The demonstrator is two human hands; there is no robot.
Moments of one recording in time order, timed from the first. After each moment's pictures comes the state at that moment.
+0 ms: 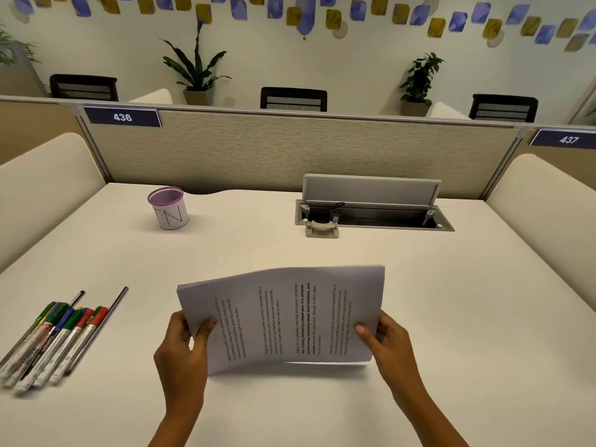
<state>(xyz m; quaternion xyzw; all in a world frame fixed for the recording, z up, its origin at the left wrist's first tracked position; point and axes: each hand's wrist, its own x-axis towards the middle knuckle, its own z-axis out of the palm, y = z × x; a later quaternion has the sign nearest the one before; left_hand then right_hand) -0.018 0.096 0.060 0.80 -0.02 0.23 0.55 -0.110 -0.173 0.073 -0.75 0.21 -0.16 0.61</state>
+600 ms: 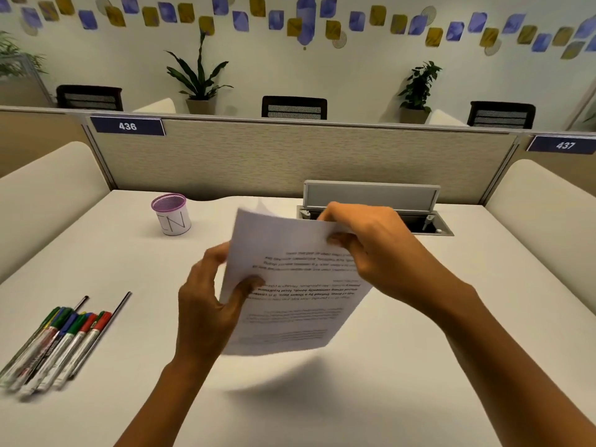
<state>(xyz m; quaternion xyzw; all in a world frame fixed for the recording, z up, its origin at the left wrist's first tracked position) -0.006 0.067 0.171 0.78 -0.27 0.29 0.48 -0.070 -0.146 0.281 -0.96 -0.16 -0.18 0.17</state>
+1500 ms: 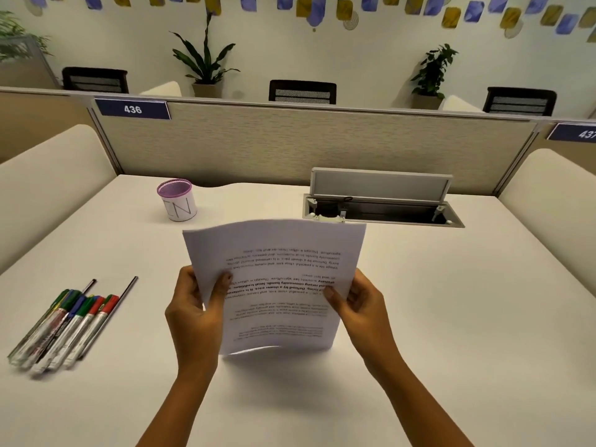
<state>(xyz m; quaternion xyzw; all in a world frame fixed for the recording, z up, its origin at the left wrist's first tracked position) -0.014 0.078 0.128 0.71 -0.08 0.23 0.66 -0.077 -0.131 0.119 -0.72 0.06 -0.18 0.66</state>
